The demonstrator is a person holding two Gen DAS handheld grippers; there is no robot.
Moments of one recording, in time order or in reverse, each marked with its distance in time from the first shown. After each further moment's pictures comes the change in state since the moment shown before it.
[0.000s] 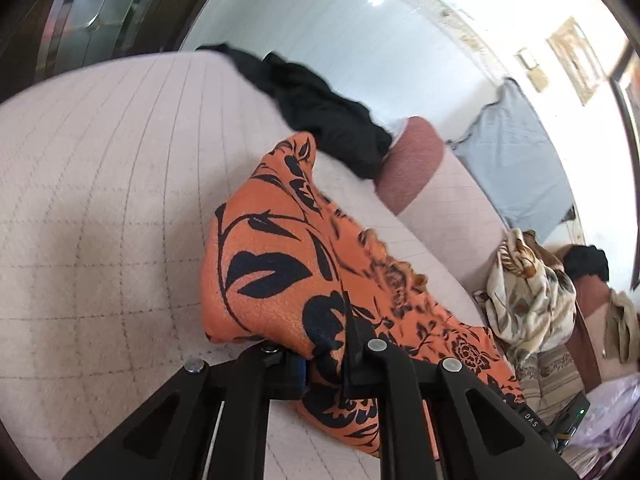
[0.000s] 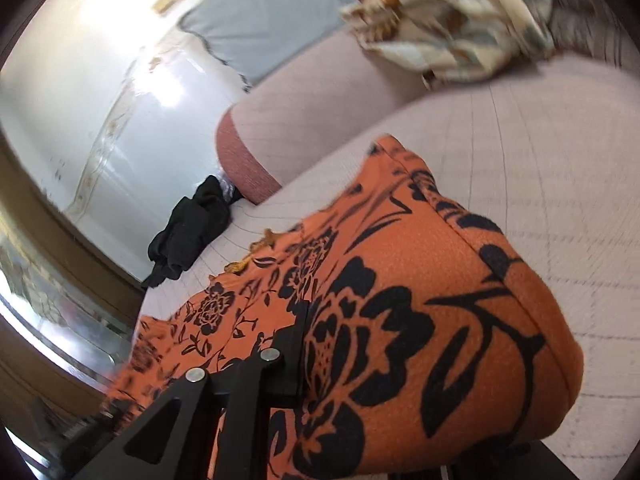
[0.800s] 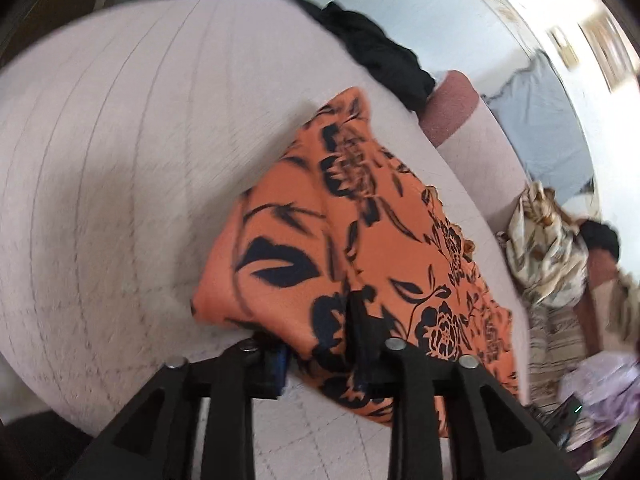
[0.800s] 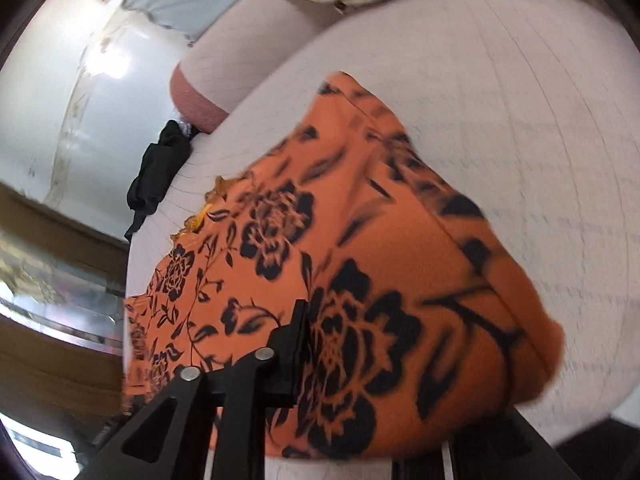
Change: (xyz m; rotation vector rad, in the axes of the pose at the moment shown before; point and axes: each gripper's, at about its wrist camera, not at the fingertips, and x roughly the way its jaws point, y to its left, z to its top) left arm -0.068 0.064 -0.073 -0.132 0.232 0.079; right arm -0.097 -0.070 -0.076 0.196 0.300 -0.067
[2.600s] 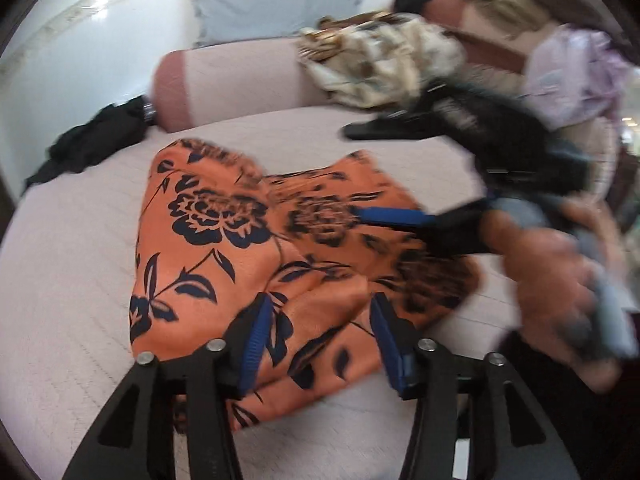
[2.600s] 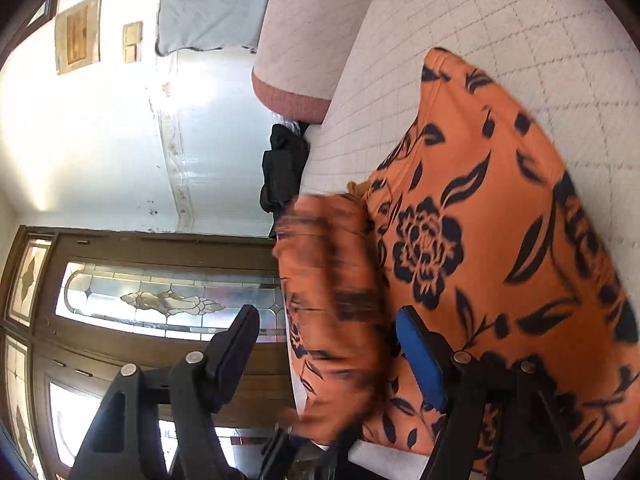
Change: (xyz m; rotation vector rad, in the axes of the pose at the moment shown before) left arm 0.013 -0.218 -0.129 1.052 0.074 -0.116; right arm 0.017 0.002 0.045 0.196 0.180 0.594
